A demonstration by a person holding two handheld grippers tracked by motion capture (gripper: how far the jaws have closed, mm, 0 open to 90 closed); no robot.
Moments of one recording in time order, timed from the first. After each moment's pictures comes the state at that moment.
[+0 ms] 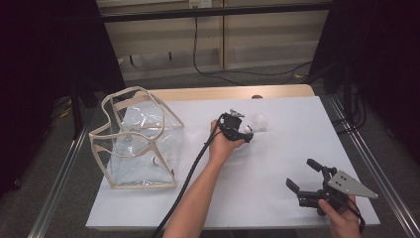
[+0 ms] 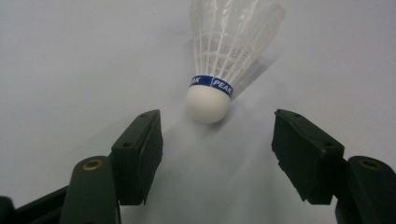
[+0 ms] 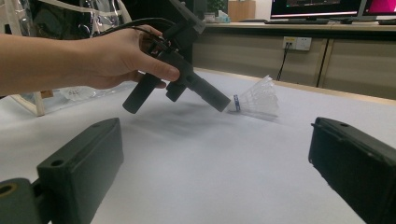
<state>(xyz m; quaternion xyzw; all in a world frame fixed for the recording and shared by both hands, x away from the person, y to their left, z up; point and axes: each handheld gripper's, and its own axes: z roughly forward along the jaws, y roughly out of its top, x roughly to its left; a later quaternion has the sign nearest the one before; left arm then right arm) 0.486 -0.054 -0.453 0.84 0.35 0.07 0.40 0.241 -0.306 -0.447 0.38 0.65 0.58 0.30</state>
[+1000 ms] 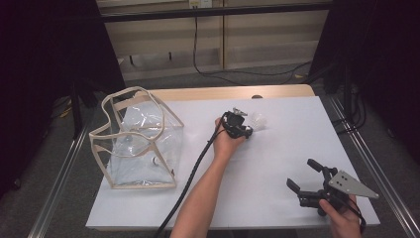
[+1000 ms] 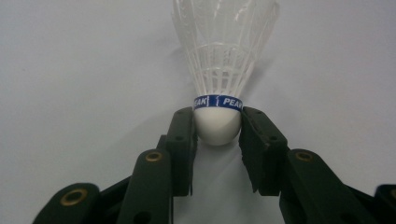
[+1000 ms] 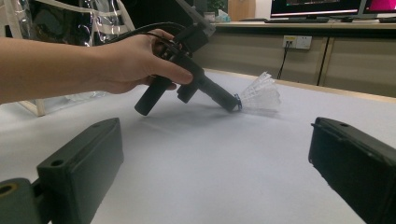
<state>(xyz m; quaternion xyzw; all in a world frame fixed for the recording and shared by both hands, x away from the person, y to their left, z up) 0.497 -0.064 -0.459 0.84 0.35 0.07 0.41 0.241 -0.308 -0.448 0.38 0.65 0.58 0.30</state>
